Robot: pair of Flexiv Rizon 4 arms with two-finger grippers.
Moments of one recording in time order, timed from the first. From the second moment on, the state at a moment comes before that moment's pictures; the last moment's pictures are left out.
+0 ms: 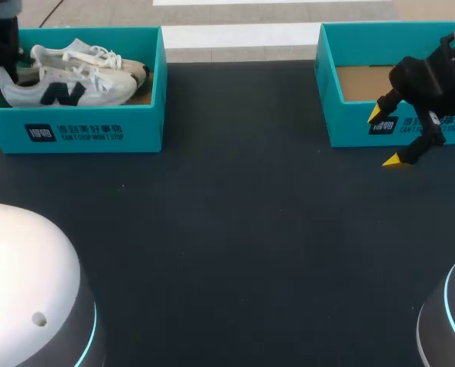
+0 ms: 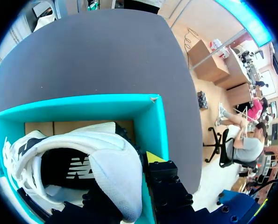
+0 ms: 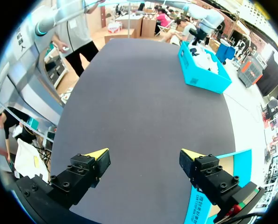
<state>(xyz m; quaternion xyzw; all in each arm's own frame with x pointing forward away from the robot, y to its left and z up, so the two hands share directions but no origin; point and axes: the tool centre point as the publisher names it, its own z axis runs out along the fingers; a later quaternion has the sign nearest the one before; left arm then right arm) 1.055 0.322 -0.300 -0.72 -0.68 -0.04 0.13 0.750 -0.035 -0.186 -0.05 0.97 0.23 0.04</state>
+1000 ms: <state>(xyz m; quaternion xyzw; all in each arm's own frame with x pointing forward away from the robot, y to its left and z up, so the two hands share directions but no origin) 1.066 0.326 -0.195 -0.73 -0.67 -0.05 0.12 0.750 -0.035 -0.186 -0.05 0.97 0.23 0.04</state>
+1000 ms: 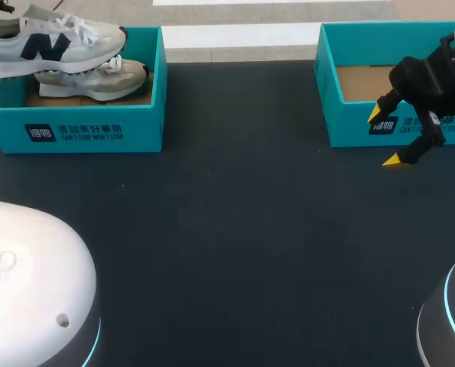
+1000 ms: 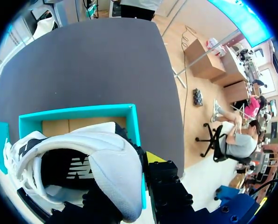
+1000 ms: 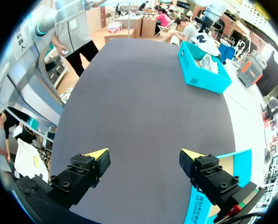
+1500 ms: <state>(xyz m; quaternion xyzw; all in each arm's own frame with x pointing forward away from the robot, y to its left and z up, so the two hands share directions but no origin) 1.057 0.323 -0.193 -0.73 -0.67 -0.04 0.12 0.750 -0.035 -0.186 -0.05 0.97 0.23 0.04</state>
